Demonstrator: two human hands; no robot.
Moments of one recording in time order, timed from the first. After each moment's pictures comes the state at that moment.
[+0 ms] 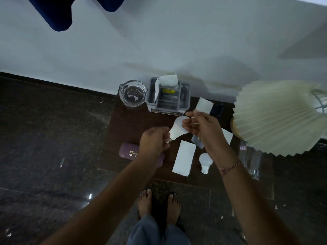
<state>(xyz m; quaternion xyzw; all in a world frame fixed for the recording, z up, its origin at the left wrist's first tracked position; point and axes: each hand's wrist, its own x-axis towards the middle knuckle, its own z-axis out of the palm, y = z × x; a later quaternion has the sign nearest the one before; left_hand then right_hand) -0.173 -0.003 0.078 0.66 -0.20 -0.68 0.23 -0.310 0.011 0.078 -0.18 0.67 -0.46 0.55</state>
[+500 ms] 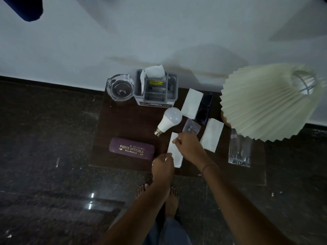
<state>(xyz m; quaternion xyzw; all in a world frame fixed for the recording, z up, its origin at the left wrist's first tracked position) -0.204 0.092 0.024 0.73 -0.29 -0.61 0.09 -0.307 0.064 0.017 -0.49 0.76 -0.08 0.42</state>
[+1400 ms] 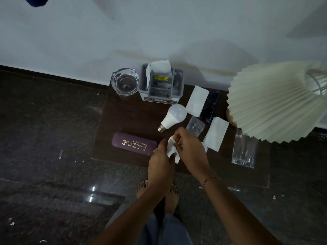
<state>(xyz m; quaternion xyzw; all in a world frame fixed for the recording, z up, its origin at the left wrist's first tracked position) -0.186 0.101 0.023 0.67 -0.60 -0.42 0.10 -0.291 0.085 0.025 -0.59 0.73 -0.18 0.29</state>
